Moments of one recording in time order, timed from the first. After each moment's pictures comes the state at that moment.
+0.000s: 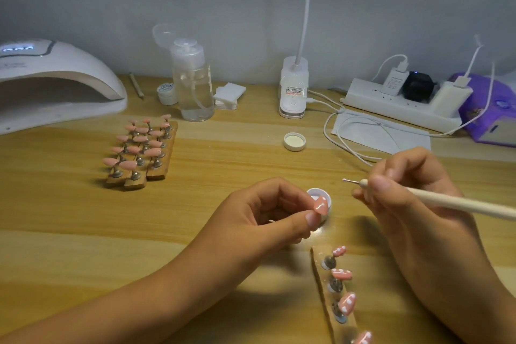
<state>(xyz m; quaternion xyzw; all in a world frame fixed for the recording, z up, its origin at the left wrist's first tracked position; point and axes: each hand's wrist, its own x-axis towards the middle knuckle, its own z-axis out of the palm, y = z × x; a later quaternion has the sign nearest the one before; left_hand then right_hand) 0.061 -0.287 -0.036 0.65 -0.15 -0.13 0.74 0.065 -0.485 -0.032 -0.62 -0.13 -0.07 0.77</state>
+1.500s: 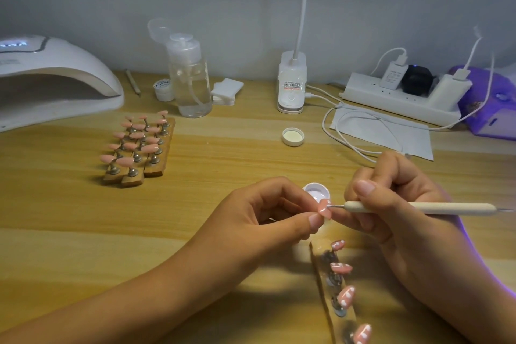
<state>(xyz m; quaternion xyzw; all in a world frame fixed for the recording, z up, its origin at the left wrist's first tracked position) 0.061 -0.287 -0.038 0.66 -0.18 -0.13 0.71 0.060 -0.471 -0.023 -0.57 -0.11 0.01 0.81</state>
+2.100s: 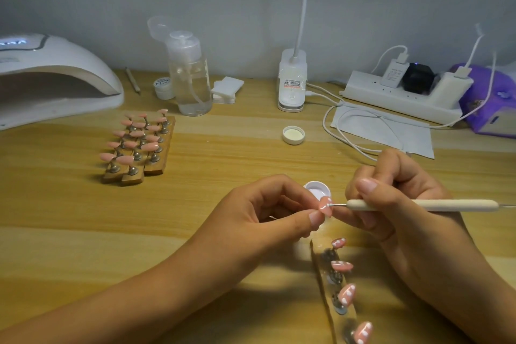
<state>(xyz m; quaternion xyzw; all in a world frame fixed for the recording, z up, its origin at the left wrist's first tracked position) 0.061 -0.287 -0.038 0.67 -0.18 -0.13 0.71 0.062 -0.471 -0.024 -0.57 -0.12 0.02 0.81</state>
